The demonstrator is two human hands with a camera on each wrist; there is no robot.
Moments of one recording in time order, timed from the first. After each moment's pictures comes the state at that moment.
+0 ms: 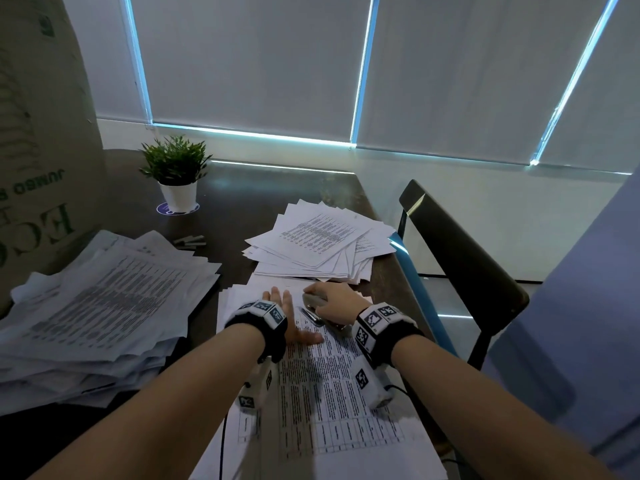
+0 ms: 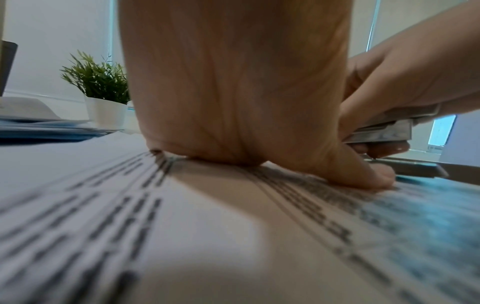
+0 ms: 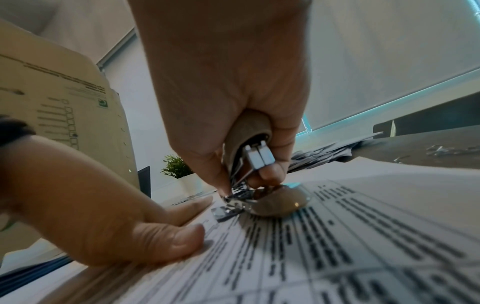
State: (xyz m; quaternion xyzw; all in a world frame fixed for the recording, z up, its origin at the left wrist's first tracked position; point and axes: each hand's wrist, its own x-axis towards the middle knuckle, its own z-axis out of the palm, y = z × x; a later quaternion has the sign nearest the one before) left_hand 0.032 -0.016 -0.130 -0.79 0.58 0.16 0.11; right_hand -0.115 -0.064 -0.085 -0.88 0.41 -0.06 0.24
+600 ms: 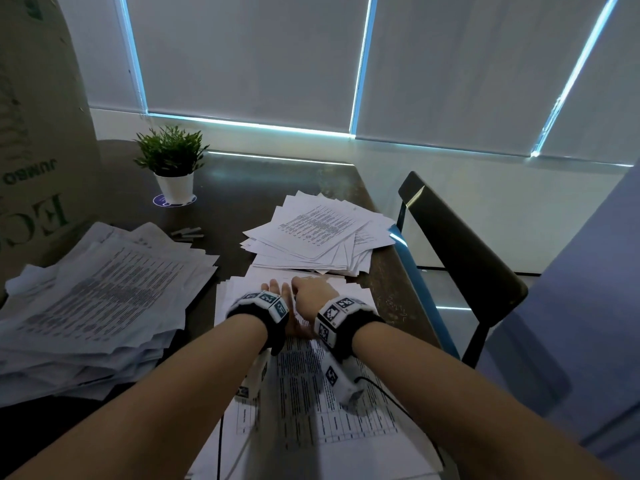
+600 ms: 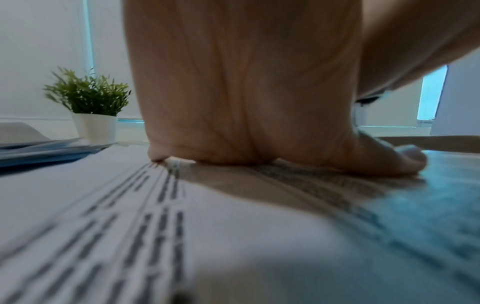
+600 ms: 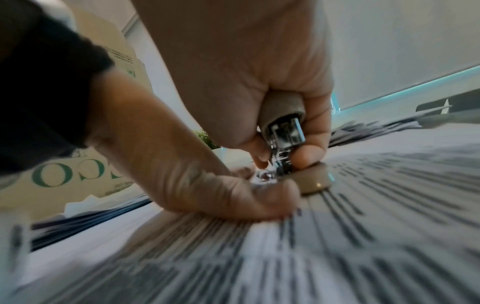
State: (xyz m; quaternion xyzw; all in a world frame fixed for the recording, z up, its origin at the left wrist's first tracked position) left_hand 0.030 -0.013 -0.135 -0.79 0.58 0.15 0.10; right_hand -0.065 -0.053 -0.102 -0.90 0.43 0.00 0.05
